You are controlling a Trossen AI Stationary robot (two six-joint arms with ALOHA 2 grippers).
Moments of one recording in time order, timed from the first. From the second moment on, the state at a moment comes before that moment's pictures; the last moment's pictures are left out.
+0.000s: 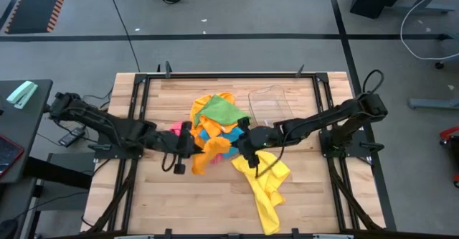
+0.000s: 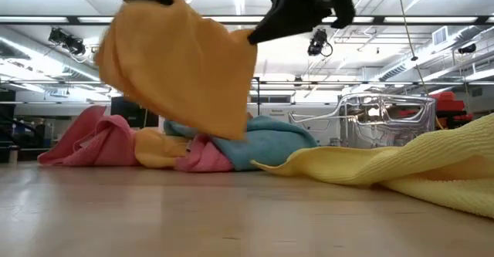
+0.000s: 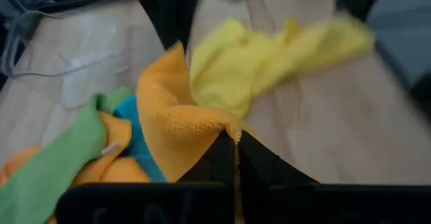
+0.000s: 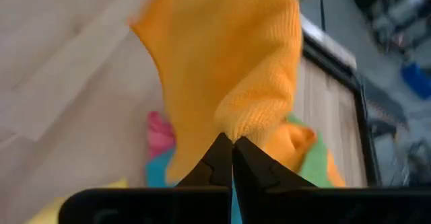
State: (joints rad) left arm -0.35 1.15 0.85 -0.31 -0.27 -0.01; right arm 0.22 1.59 1.07 -0.08 0.25 -0.46
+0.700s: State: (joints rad) left arm -0.63 1.82 1.11 -0.10 -0.26 -0.02; right arm 0.46 1.64 1.00 -0.21 0.10 -0.37
